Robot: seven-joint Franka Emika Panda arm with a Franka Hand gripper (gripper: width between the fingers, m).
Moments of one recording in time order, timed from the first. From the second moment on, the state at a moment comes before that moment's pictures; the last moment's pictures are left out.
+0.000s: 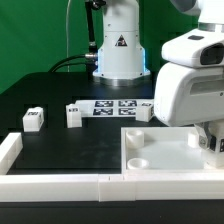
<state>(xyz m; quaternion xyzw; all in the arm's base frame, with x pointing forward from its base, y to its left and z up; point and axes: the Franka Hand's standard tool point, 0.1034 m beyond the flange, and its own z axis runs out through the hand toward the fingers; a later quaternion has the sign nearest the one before) 0.625 0.118 0.058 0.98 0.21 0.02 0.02</state>
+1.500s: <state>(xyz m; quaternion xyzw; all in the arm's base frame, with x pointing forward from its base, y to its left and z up) 0.624 0.124 0.055 0.89 -0.46 0.03 -0.01</state>
